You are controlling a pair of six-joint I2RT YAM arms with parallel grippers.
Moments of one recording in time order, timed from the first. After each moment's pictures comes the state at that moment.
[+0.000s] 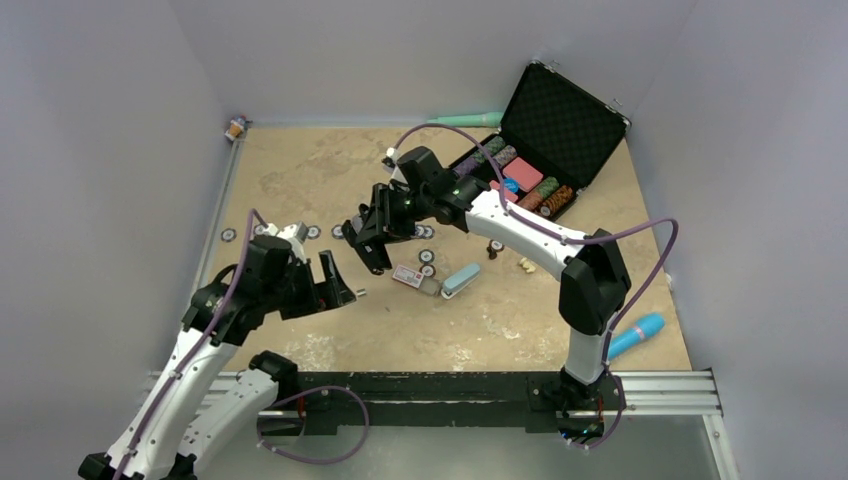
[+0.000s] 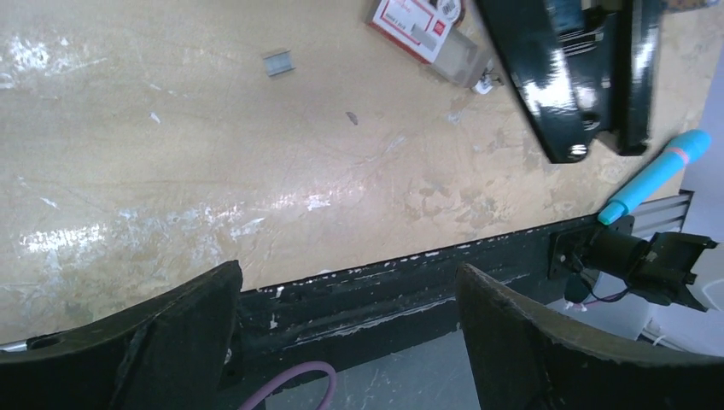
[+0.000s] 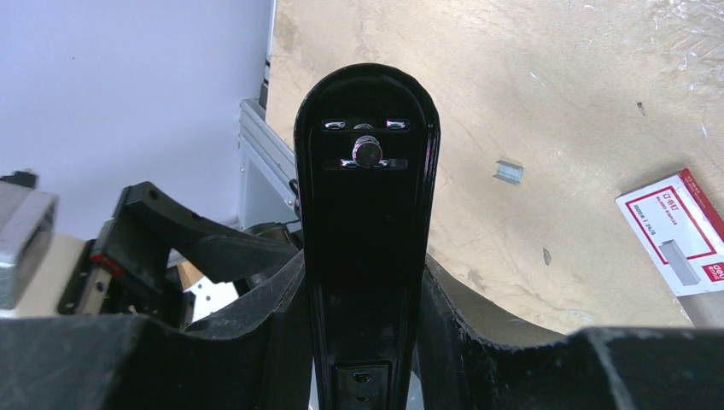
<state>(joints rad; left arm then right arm) -0.41 0.69 0.85 -1.05 0.16 -0.66 0.82 1.85 1.63 -0.48 -0.44 0.83</state>
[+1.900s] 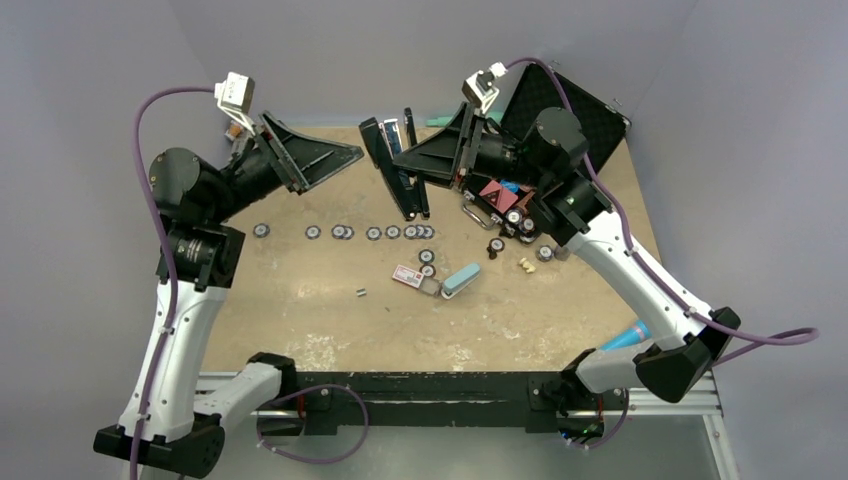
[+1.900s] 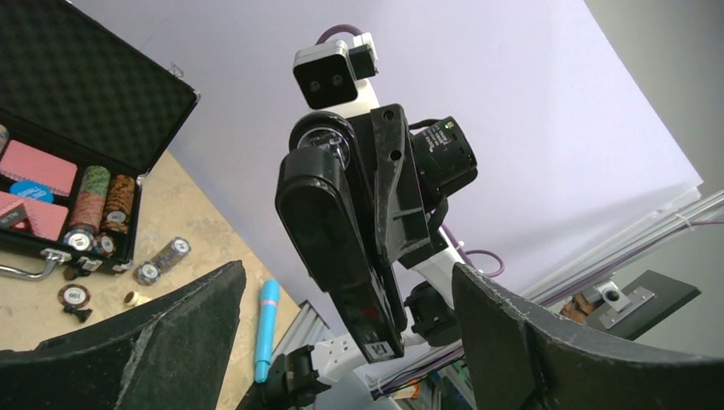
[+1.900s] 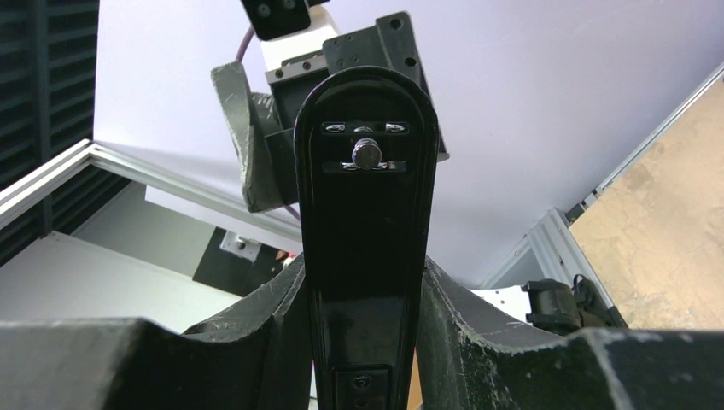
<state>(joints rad) -0.19 0.97 1.35 -0.06 0.79 -1.13 0.66 1.35 1.52 0.05 -0.68 1.29</state>
